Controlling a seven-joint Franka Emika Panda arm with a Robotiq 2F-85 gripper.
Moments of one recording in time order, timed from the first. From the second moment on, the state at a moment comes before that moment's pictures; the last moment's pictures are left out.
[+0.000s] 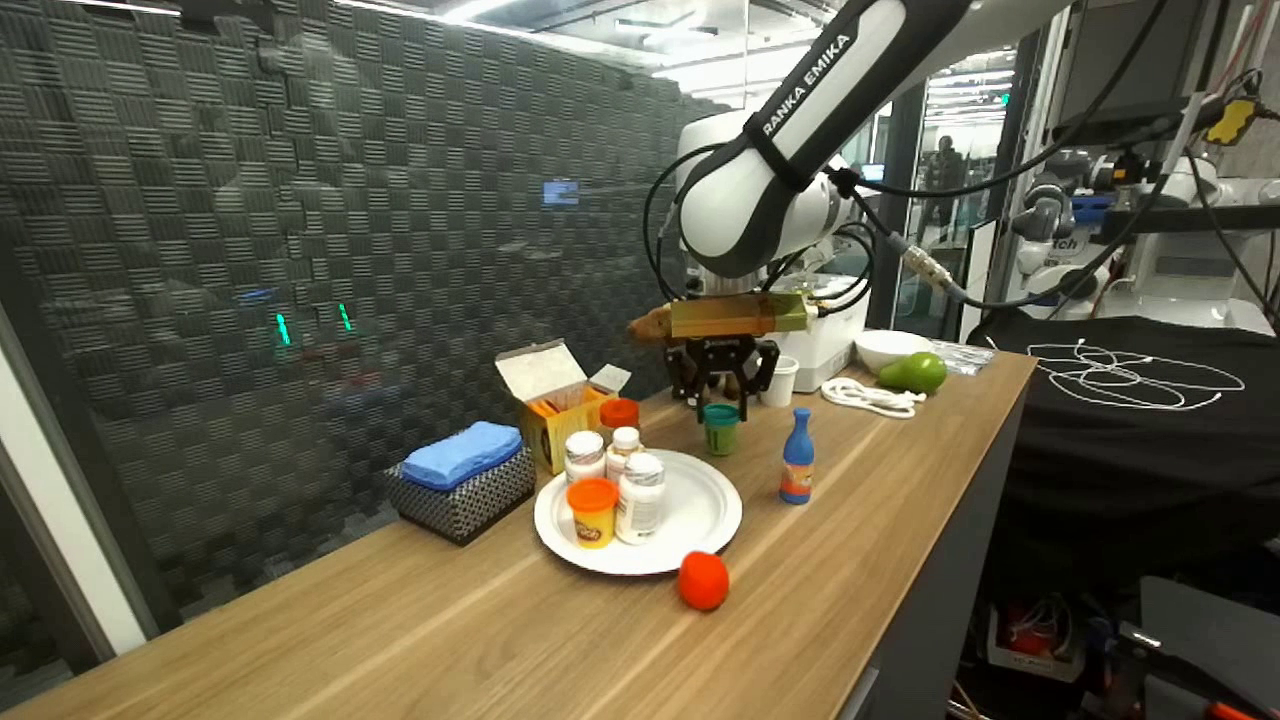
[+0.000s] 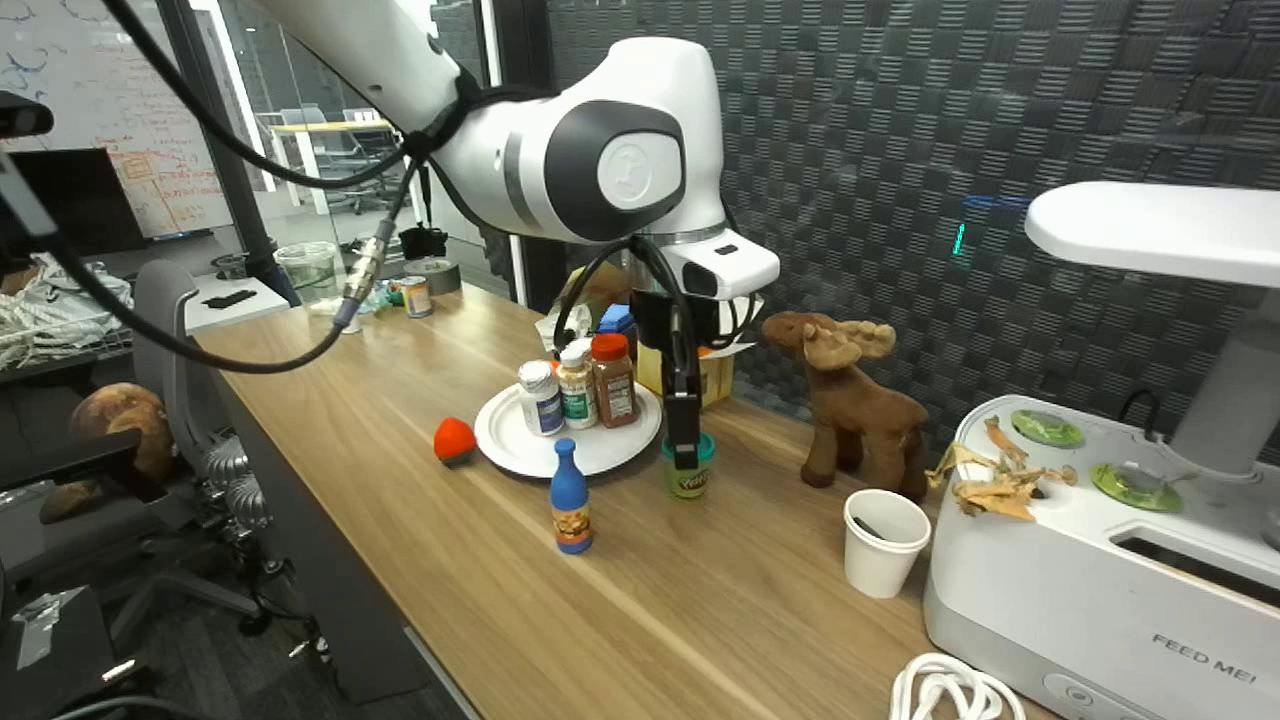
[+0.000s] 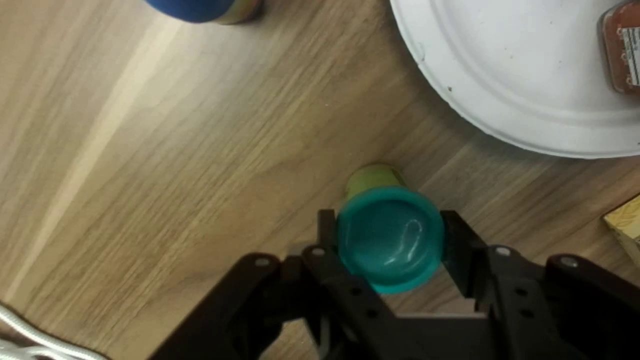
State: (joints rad) arm 0.05 0.49 -0.16 -1.86 -0.05 2.39 0.81
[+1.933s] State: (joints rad) arm 0.17 0.36 -0.11 -1.92 -0.12 2.39 0.85
